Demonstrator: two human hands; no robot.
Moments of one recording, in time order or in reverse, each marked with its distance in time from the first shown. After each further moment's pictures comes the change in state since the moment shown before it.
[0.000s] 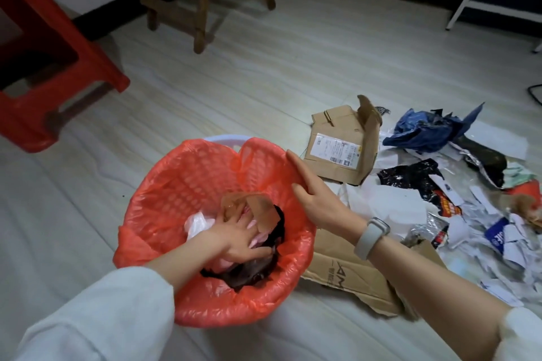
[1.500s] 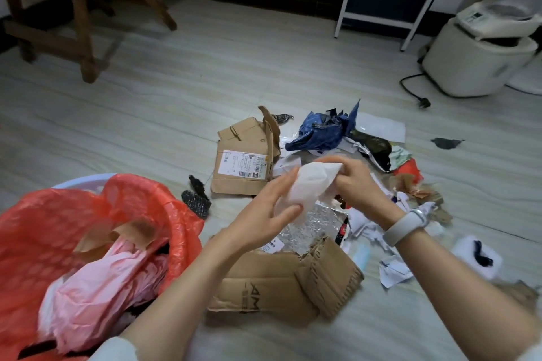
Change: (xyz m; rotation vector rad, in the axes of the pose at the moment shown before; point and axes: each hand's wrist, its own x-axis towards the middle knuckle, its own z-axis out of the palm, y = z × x) left_hand 0.038 0.192 -0.120 -0.849 0.466 0.545; right_hand -0.082 0.075 -0.189 0.081 0.433 0.154
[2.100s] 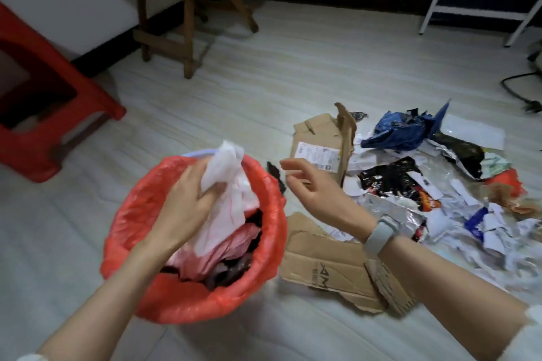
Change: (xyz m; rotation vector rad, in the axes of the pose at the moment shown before) left_hand -0.160 -0.029 -0.131 0.354 0.688 -0.191; right_hand -0.025 -0.068 0.147 -0.003 -0.295 -0.236
